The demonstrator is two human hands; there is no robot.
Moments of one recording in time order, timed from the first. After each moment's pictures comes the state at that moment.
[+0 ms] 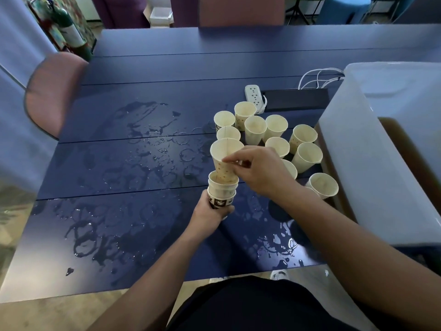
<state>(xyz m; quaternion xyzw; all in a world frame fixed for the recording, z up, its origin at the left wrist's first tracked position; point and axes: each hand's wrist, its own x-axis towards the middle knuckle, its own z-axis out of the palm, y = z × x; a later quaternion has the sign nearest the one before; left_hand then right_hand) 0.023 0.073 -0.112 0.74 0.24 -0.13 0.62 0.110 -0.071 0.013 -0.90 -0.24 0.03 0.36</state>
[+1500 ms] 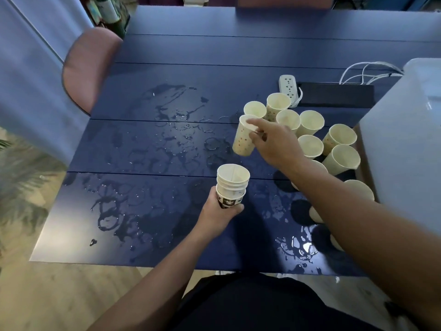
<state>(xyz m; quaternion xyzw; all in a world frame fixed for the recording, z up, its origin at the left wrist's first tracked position) 0.002 0.093 -0.116 0.73 0.27 -0.10 0.61 0.173 -0.034 -0.024 -0.93 -0.25 -0.01 0.27</state>
